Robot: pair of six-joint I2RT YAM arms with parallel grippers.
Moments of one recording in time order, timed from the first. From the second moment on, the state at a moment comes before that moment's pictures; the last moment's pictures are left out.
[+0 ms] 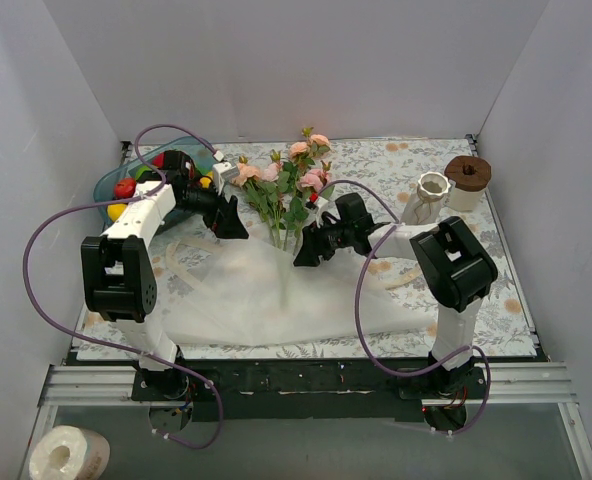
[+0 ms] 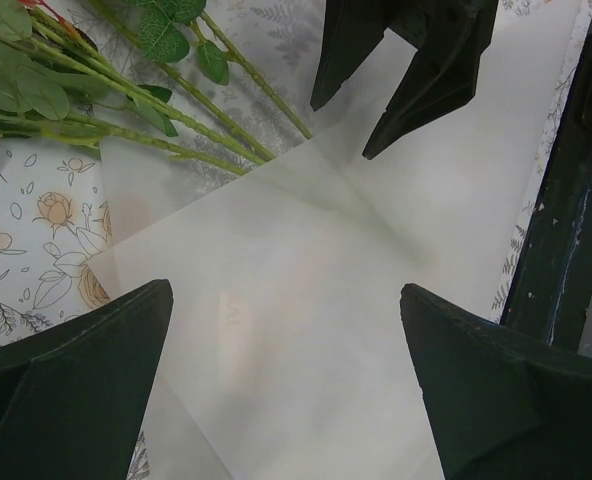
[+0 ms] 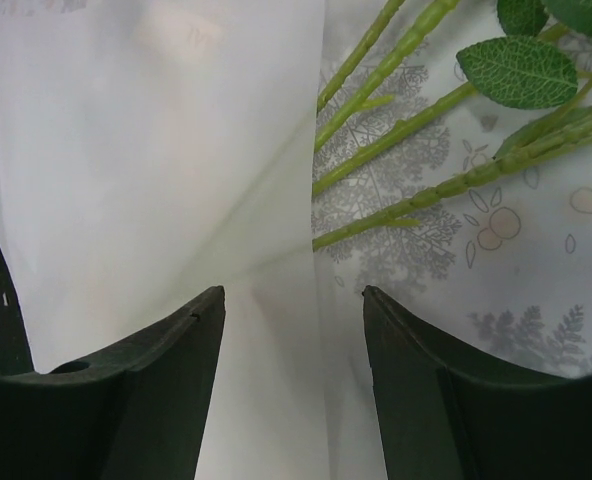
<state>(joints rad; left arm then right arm) -0.06 1.75 1.40 -0.85 0.96 0.65 0.57 1.90 1.01 0.20 -0.73 0.12</state>
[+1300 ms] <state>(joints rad) -0.06 1.66 1.40 -0.84 0.94 0.64 0.61 1.76 0.98 0.20 -0.77 0.16</state>
